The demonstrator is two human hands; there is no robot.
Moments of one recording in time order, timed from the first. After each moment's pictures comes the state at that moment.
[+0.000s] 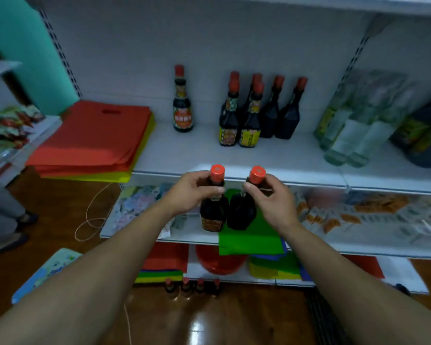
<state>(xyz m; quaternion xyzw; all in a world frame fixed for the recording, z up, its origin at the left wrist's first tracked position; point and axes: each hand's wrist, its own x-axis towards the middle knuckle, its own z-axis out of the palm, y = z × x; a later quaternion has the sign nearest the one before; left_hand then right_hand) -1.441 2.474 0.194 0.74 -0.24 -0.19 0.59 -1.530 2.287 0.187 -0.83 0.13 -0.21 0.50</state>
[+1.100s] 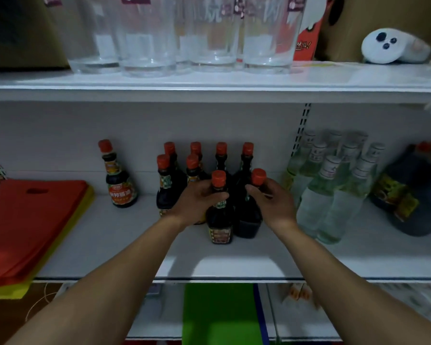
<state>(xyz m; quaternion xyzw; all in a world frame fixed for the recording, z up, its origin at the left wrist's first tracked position) -1.301 2.242 0.254 0.75 -0.26 -0.14 0.59 -1.372 2.064 0.237 -0.80 0.14 -0.27 0.52</state>
